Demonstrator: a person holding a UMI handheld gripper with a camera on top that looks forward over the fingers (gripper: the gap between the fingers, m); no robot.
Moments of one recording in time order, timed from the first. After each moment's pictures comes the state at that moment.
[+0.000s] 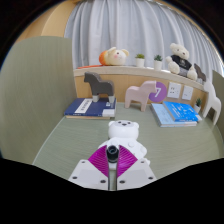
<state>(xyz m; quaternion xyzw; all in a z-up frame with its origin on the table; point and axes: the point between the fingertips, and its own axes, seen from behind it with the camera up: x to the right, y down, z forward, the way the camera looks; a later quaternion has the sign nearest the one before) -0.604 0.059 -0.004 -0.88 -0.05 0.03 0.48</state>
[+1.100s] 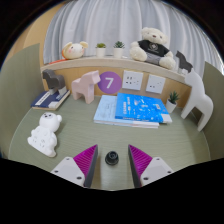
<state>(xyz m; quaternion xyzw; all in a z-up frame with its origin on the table) -0.351 0.072 -0.006 -0.91 -0.05 -0.01 0.42</state>
